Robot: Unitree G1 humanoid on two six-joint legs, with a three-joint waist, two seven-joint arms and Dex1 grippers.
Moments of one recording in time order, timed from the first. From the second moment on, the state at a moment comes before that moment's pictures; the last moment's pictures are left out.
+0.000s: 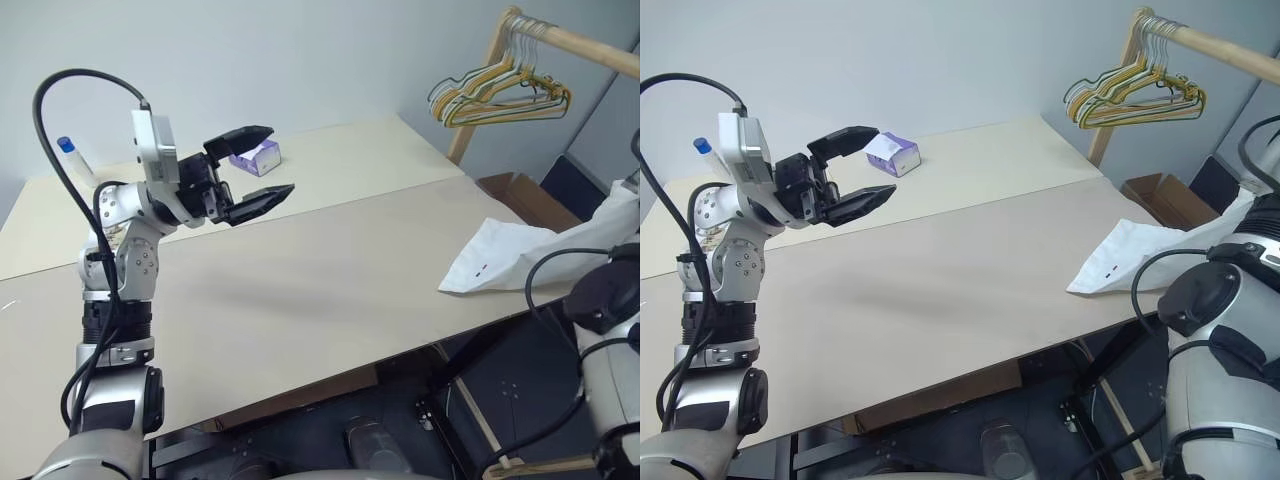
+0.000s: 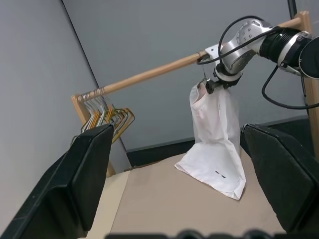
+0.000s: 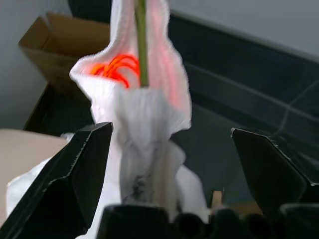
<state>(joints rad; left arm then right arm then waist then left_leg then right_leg) -0.69 0.51 0.17 0.11 -0.59 0.18 -1.21 -1.23 -0.68 -0.63 0.62 -0.06 1.10 -0.62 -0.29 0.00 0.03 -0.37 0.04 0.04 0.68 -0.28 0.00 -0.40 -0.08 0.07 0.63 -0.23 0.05</state>
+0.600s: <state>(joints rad) -0.60 0.56 0.19 0.06 -0.61 0.28 -1.14 -0.90 -0.60 0.07 0.05 -0.39 0.83 -0.36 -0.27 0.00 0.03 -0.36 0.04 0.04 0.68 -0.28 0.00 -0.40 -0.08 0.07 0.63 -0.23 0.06</state>
